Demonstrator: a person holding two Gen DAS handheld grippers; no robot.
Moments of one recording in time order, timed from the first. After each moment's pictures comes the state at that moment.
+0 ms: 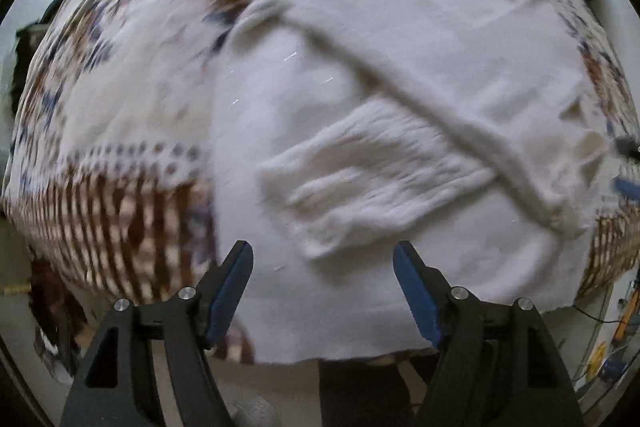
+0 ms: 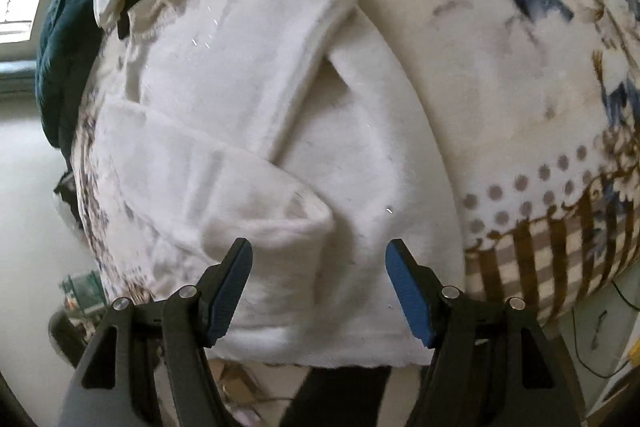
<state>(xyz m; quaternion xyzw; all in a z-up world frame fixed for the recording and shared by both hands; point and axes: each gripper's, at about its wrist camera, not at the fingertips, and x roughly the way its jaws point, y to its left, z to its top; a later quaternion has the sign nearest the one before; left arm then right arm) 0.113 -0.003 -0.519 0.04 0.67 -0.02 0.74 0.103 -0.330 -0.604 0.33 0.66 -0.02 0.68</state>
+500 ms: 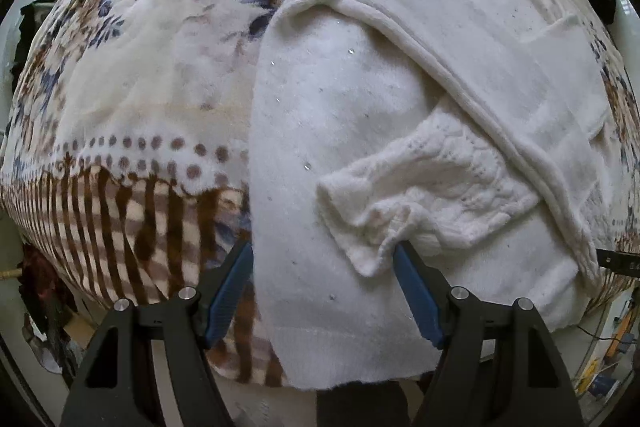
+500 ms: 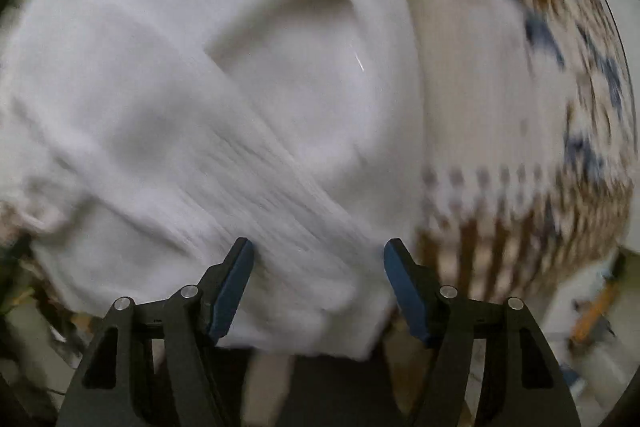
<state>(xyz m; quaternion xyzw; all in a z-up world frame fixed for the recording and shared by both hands) 0.141 0.032 -0.537 0.02 0.68 -0.01 0.74 0.104 -0.263 -0.647 0.08 0.79 -0.07 0.60</state>
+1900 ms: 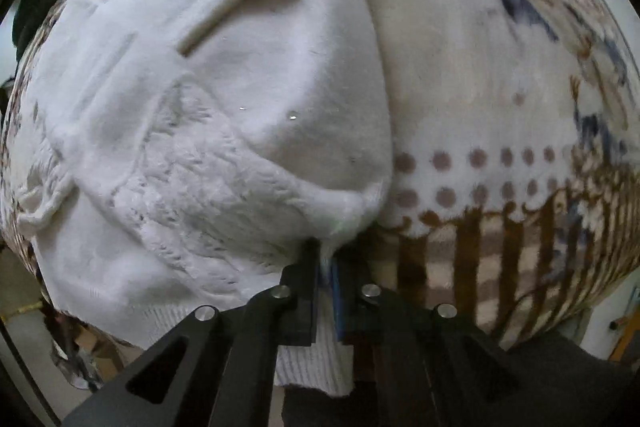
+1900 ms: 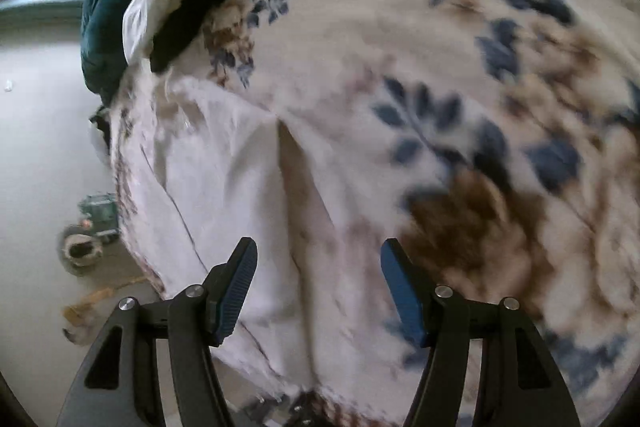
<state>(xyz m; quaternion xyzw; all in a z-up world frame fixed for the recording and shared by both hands) 0.110 -0.314 -0.598 0.11 0.69 -0.04 0.72 0.404 -0.487 -0.628 0.29 0.70 0.18 0.63</state>
